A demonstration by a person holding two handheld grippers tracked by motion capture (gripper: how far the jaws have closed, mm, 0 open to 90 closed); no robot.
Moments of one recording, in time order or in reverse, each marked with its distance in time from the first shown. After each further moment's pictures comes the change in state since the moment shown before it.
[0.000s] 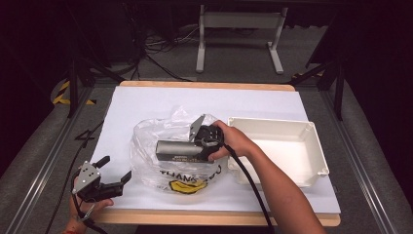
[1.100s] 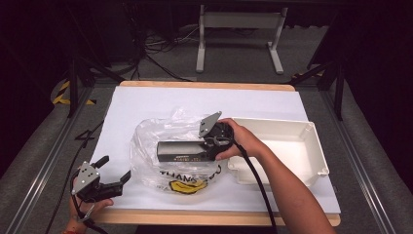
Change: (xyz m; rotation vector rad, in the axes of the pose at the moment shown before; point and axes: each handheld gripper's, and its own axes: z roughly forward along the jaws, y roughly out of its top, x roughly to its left) left arm 0.000 0.000 -0.001 -0.004 0.014 -0.001; right arm 0.004 -0.016 -0.028 -0.163 -0.054 0.022
